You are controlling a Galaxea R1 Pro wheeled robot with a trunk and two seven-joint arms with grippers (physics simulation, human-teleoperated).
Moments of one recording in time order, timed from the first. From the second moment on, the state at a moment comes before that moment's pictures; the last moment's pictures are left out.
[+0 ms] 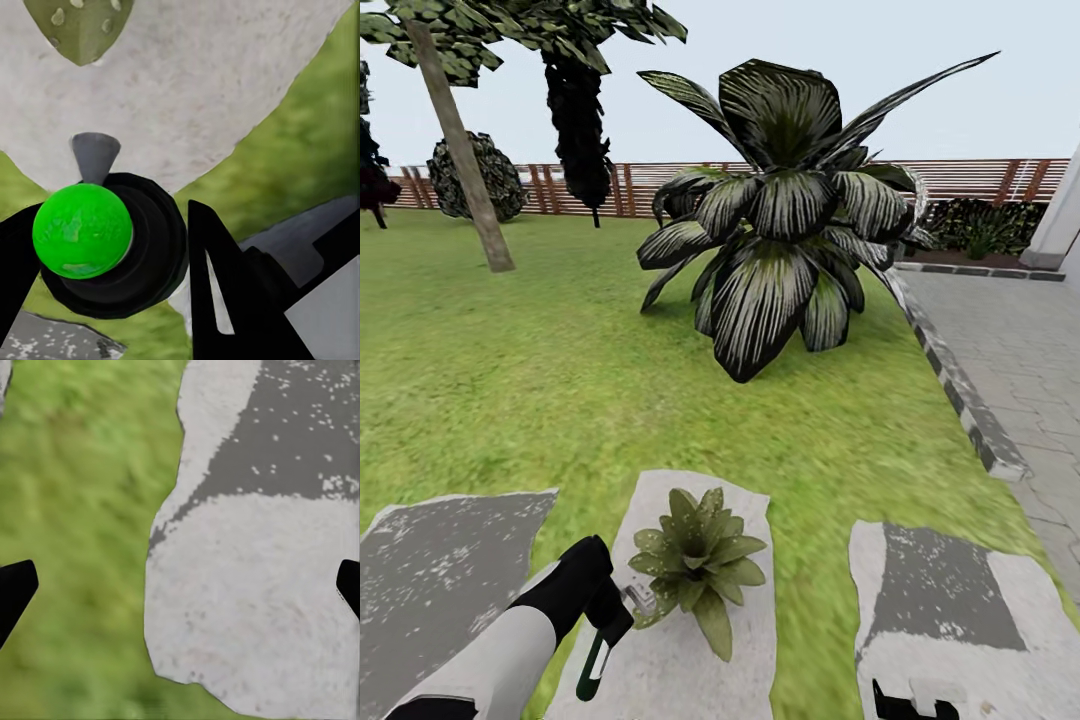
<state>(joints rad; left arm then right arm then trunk) -0.71 -0.03 -0.04 -0.50 -0.97 0.72 -0.92 -0.41 -0.12 0.00 -0.03 -0.08 -0.52 -0.04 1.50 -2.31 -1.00</state>
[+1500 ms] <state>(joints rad) -0.78 -0.04 -0.11 -0.50 -0.99 0.83 -1.06 -0.41 -0.12 0.00 -0.03 -0.08 -0.52 -0.04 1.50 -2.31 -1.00</state>
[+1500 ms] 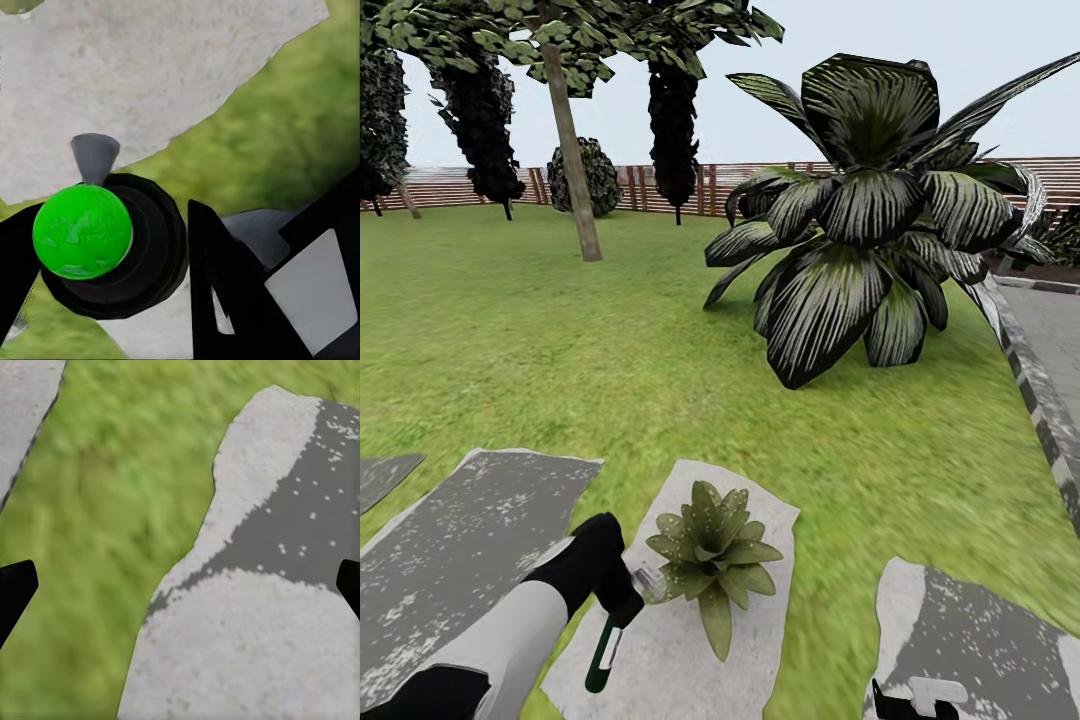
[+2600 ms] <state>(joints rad) -0.78 -0.06 -0.20 -0.53 -0.99 0.84 -1.06 -0.41 -0.12 0.00 -0.03 -0.08 -0.52 -0.04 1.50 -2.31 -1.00</state>
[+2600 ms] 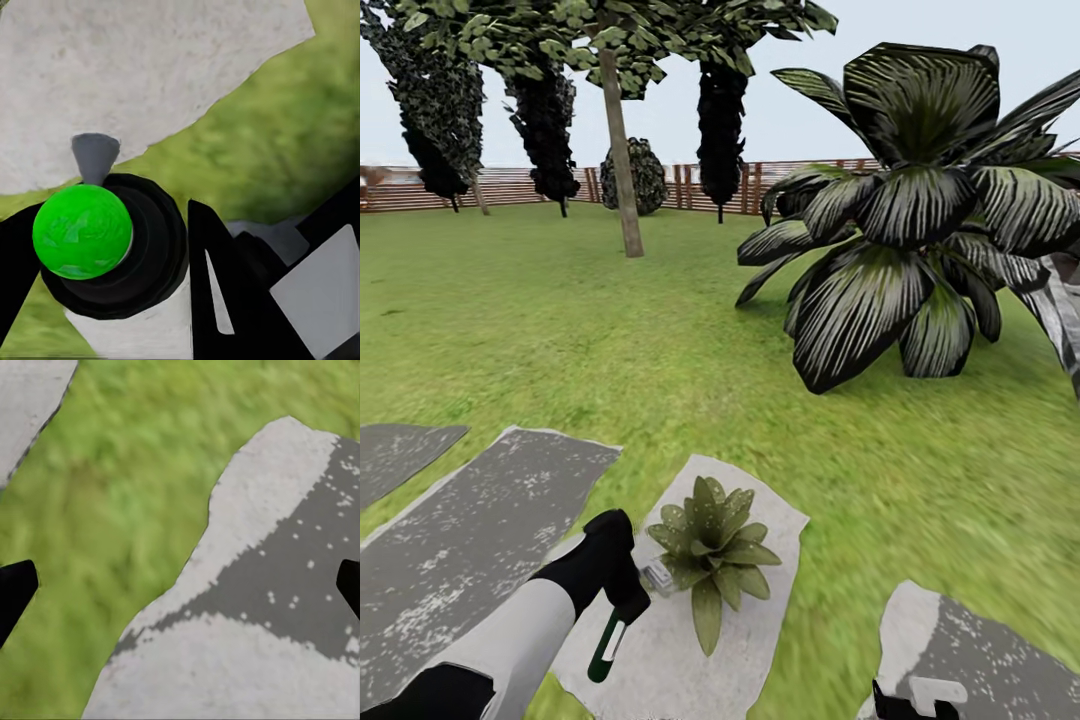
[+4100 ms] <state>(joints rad) -0.76 -0.06 -0.20 -0.53 -0.99 0.84 -1.05 -0.41 -0.12 0.00 -0.03 -0.08 -0.52 -0.04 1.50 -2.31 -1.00</state>
